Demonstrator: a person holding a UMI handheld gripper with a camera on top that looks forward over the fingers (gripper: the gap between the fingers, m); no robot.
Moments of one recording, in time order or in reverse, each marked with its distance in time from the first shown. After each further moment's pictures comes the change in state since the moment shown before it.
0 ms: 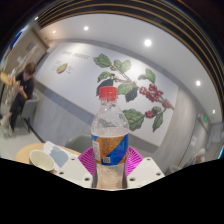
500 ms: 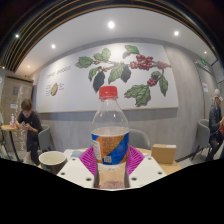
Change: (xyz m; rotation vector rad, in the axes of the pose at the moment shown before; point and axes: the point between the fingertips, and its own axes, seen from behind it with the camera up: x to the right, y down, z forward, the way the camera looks) arm -0.081 0.100 0.000 -0.053 -0.136 0.541
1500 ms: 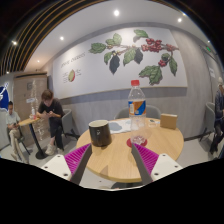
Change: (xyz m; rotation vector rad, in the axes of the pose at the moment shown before) arm -0.067 0.027 -0.213 -0.254 -0.181 0.061
